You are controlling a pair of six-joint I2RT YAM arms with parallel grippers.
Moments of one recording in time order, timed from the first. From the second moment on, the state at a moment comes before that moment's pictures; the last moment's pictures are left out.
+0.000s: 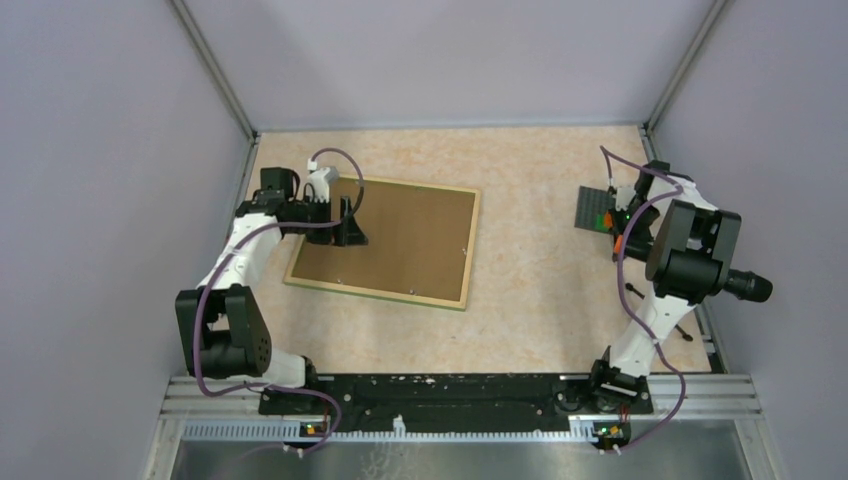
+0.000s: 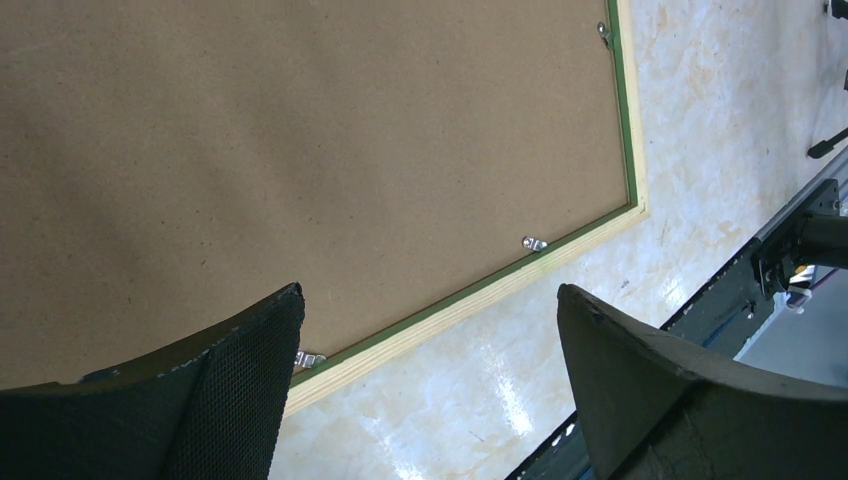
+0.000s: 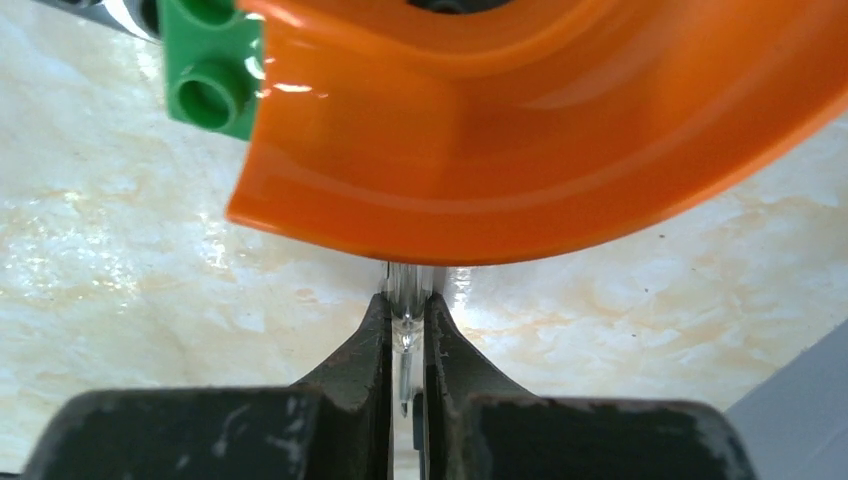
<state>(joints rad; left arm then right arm) 0.06 1.45 1.07 -0.66 0.71 0.12 -0.30 1.95 1.36 -0.89 -0.07 -0.38</state>
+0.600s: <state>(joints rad) 0.06 1.43 1.18 -0.73 0.71 0.14 -0.08 1.83 1.58 -0.97 -0.30 -0.46</state>
